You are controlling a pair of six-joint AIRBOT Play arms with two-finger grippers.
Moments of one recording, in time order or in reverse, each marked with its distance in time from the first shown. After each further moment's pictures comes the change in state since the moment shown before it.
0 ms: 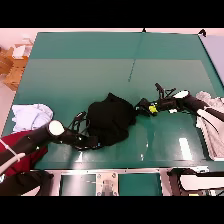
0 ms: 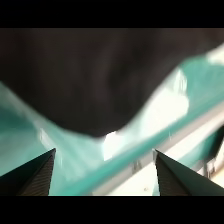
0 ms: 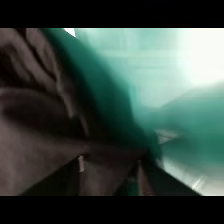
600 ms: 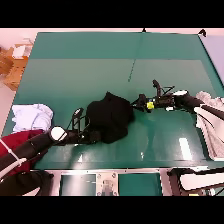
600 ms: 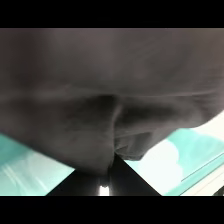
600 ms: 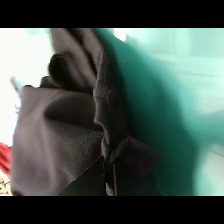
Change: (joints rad) left arm -0.060 0.012 -0.036 -0.111 0.312 0.071; right arm -0.016 -0.055 0.048 0.225 0.098 -0.181
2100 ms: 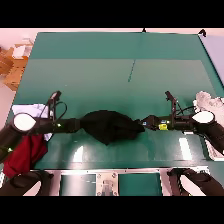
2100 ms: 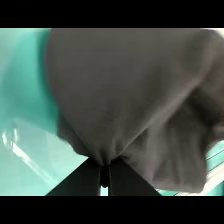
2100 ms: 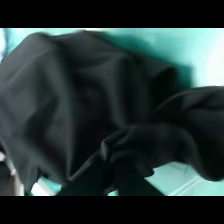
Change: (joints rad) left arm 0.381 0.239 0.057 0.240 -0.356 0.055; right arm 0.013 0.652 -0.436 -0.222 -0.059 0.130
